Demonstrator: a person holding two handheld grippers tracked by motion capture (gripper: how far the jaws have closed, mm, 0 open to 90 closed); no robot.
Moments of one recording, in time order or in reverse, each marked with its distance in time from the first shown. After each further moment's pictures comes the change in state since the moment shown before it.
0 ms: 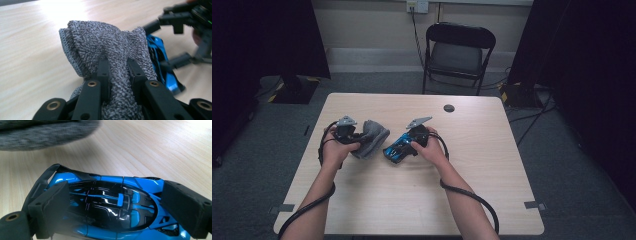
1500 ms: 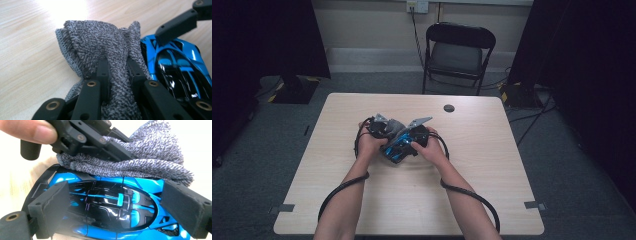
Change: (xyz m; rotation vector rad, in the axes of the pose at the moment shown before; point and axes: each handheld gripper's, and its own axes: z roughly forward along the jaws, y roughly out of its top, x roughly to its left) left arm -0.019 0.010 0.097 0.105 0.015 0.101; right arm 0.000 -0.001 0.000 -0.003 0.000 0.003
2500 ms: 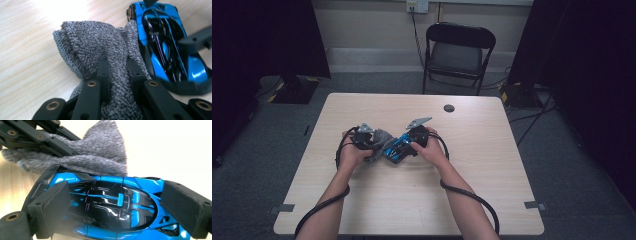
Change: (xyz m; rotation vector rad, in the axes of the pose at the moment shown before) left arm 0.001 -0.040 -0.053 0.039 -0.019 0.006; right arm 0.001 0.000 0.000 0.002 0.003 -0.003
